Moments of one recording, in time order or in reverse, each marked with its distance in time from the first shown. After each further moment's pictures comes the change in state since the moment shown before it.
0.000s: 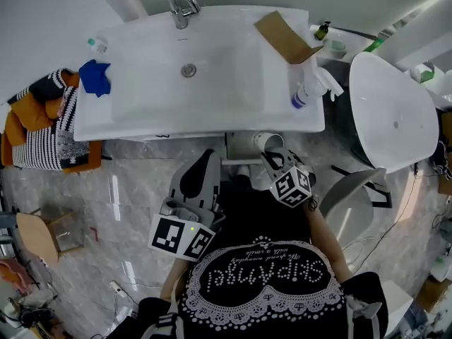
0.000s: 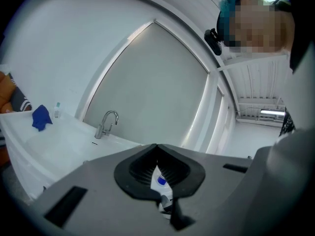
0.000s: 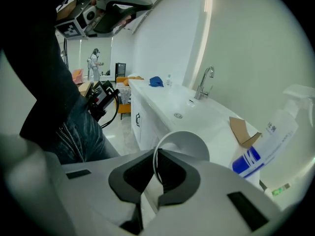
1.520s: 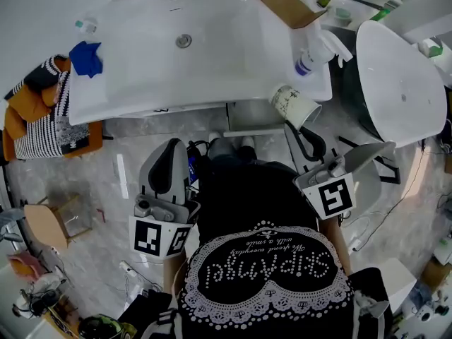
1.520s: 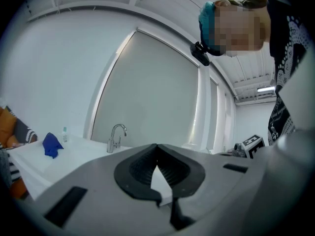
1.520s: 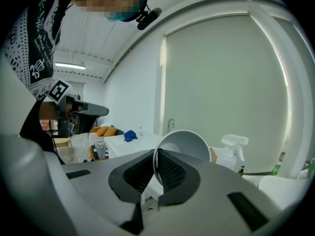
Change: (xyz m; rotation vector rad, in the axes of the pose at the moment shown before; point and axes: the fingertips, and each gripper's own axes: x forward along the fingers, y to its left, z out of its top) left arm -0.046 0.027 0.012 0.212 -0.044 0.050; right arm -0.159 -0.051 0.128 0.346 -0.557 -0.271
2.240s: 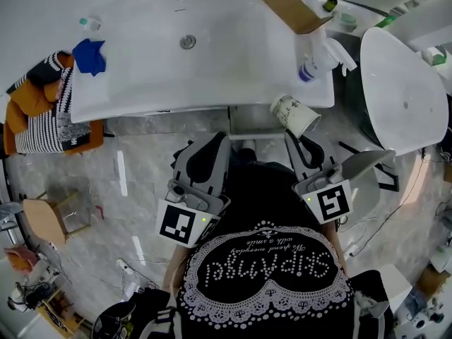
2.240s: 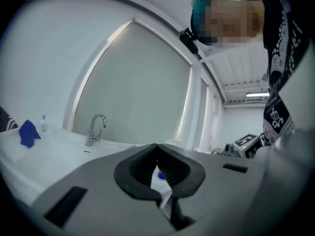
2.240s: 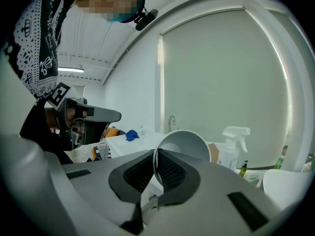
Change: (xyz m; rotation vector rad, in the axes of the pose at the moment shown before) left arm 0.049 -0.054 -0.023 -0.049 0.019 -0.137; right arm 0.000 0.002 -0.015 0.041 0.014 0.022
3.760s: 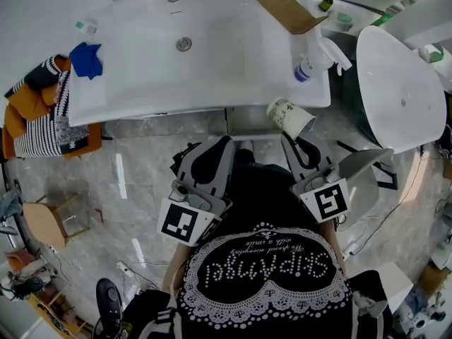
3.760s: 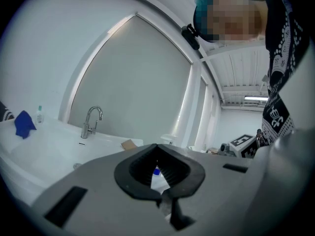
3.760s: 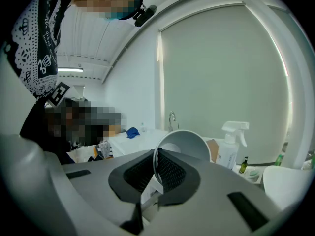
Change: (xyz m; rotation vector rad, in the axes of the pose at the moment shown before) left arm 0.007 -0.011 -0.016 -0.044 0.053 -0.041; right arm -0.002 -0.001 -0.010 0.009 0.038 0.012
